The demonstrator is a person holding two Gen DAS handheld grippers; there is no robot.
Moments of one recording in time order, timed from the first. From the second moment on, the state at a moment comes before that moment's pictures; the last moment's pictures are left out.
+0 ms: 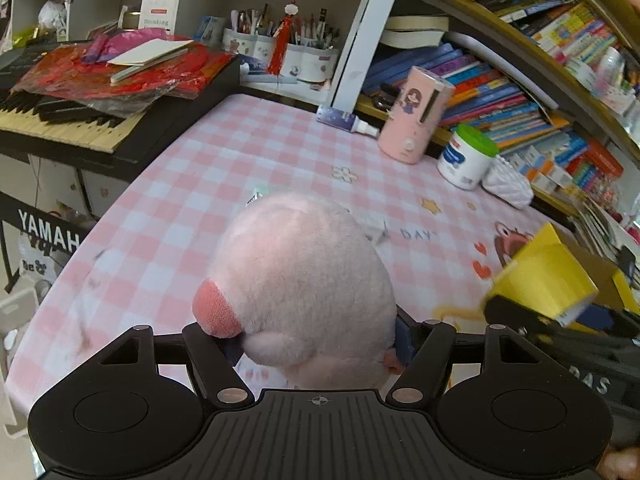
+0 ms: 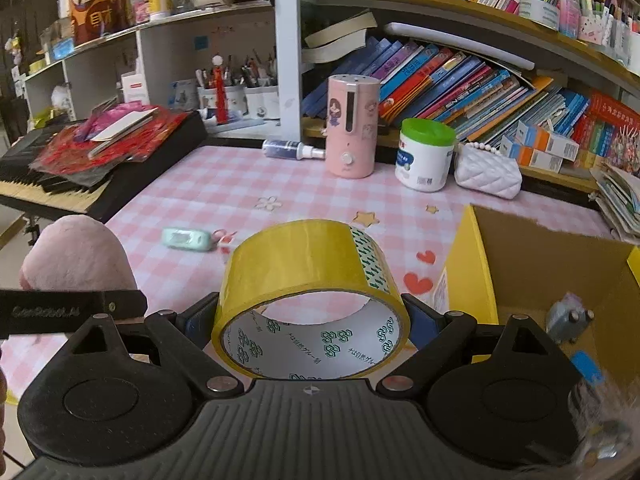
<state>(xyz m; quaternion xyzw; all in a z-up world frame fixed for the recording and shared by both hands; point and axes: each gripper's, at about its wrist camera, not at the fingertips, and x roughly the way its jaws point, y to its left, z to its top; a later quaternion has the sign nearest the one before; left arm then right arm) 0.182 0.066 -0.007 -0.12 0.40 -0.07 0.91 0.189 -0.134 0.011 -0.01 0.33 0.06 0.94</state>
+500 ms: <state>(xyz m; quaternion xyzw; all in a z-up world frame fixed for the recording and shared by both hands) 0.087 0.074 0.009 -0.08 0.37 -0.10 0.92 0.101 -0.123 0.018 0.01 0.33 0.05 0.94</state>
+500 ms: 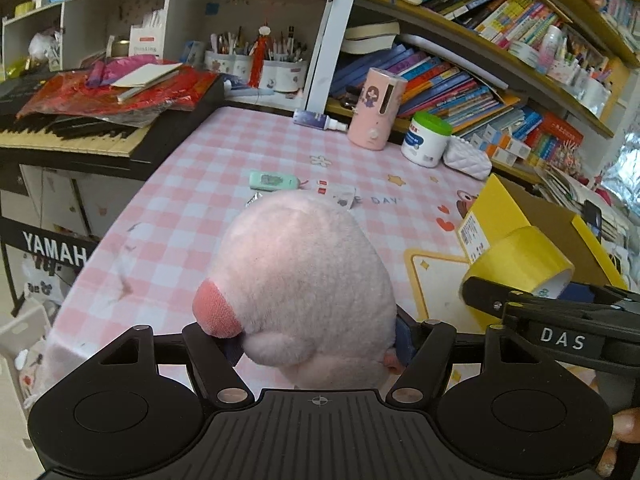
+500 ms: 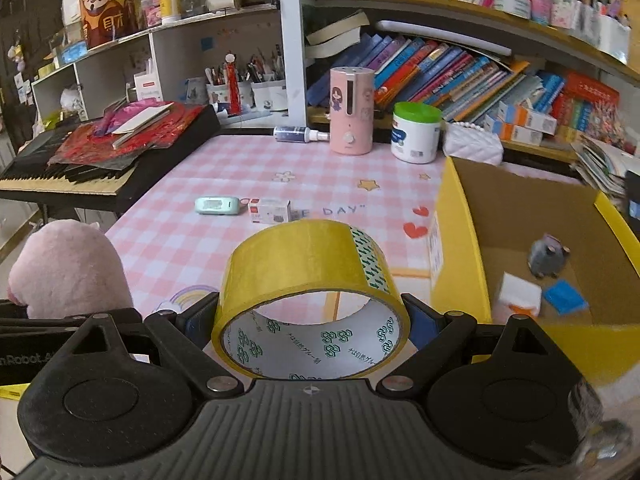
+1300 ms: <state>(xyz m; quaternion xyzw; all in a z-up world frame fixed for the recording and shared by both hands) 0.005 0.047 0.013 -0.02 0.36 -0.19 0.91 -0.027 -0.141 0.014 0.05 0.34 -0.03 0.94</state>
